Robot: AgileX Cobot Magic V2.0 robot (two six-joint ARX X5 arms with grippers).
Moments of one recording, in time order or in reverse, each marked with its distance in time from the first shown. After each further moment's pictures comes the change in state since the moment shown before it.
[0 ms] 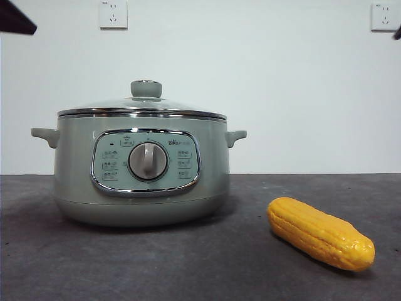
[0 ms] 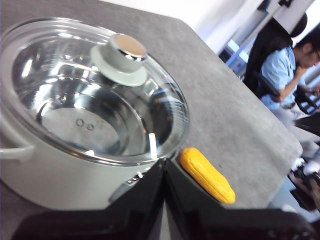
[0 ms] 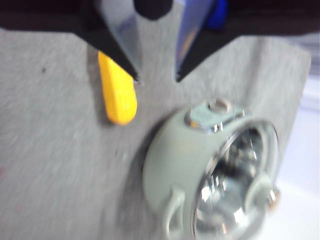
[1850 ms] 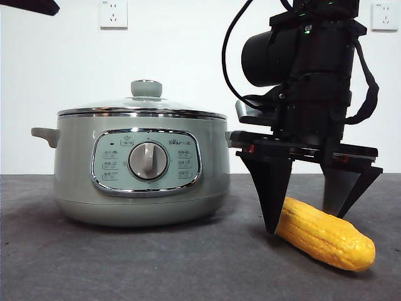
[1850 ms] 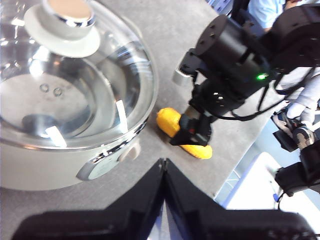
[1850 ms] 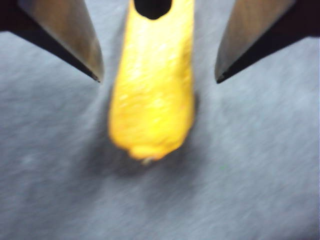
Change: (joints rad) left arm -0.145 0.156 0.220 -0.293 -0.043 0.143; right arm 0.549 0.980 0.358 -0.087 0.531 -0.143
